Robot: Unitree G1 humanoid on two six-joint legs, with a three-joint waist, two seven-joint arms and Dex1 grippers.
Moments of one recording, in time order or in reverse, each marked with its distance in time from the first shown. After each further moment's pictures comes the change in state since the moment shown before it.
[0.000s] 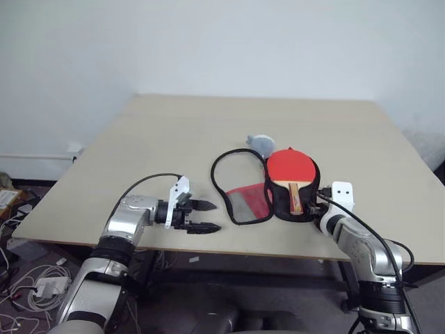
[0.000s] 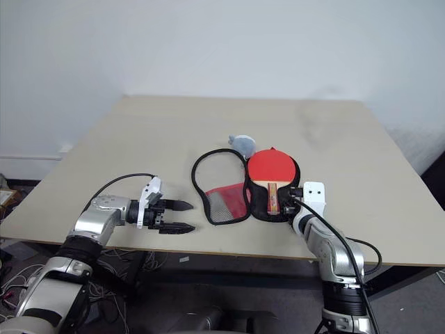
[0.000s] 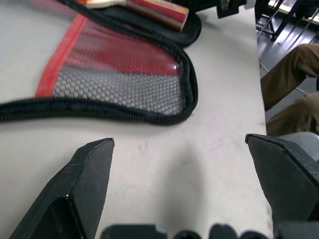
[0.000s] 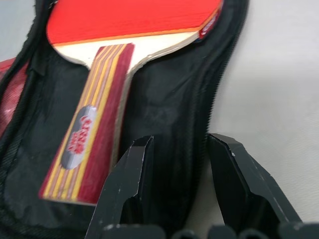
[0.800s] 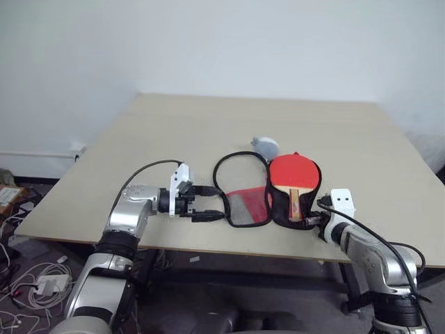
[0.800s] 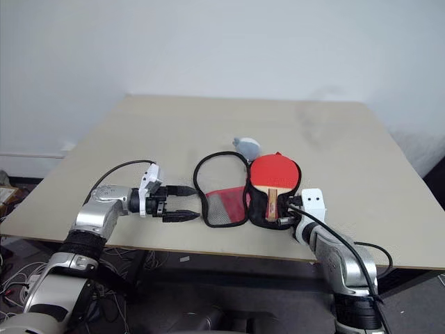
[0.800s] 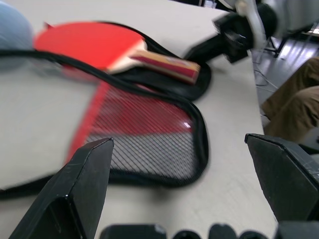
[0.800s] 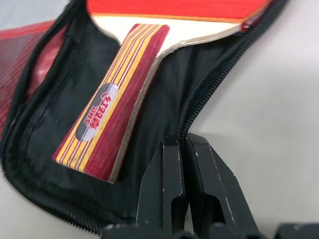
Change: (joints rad) left arm -0.023 -0.038 0.079 -0.125 -0.035 0.016 0.020; right arm 0.108 -0.124 0.033 -0.186 0.062 0.147 0.142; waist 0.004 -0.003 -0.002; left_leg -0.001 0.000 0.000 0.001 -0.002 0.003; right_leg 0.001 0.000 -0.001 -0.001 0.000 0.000
